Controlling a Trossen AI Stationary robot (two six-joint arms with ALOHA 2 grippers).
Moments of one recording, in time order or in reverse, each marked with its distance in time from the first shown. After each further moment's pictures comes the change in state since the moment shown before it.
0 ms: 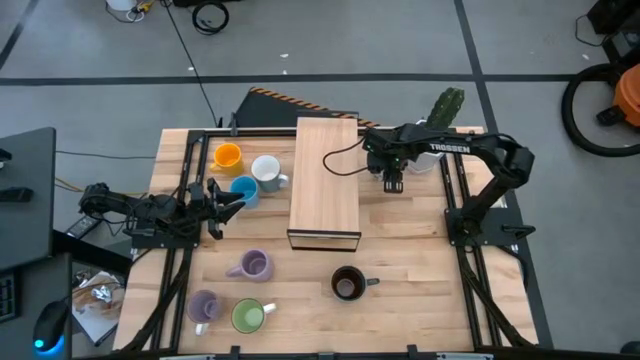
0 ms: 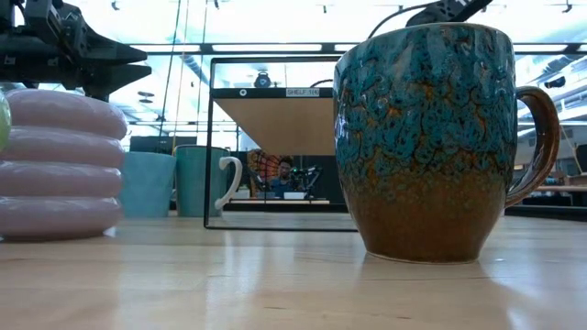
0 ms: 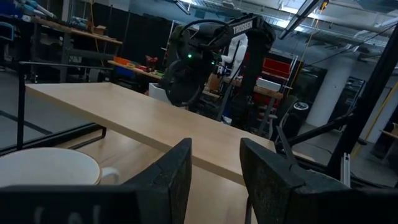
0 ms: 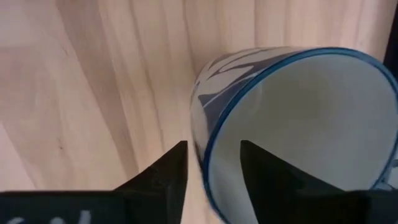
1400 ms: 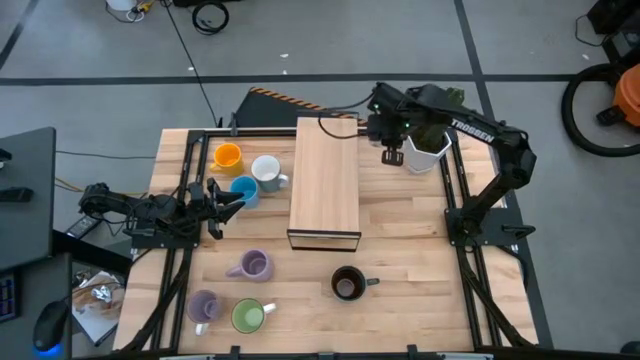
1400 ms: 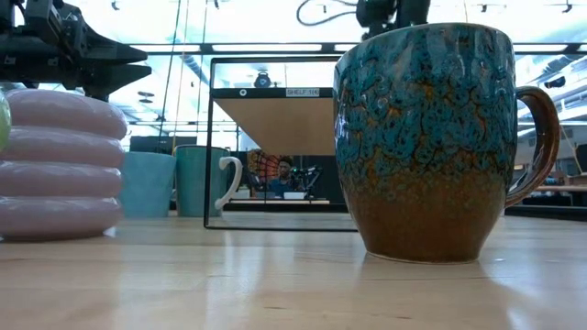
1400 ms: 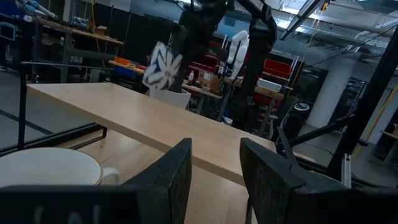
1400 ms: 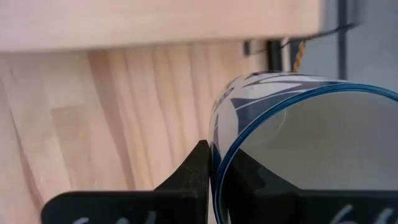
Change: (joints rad) left arm 0.000 0.000 0.000 0.001 -0.004 -0.001; right arm -0.016 -0.017 0.558 -0.338 -0.038 -0.040
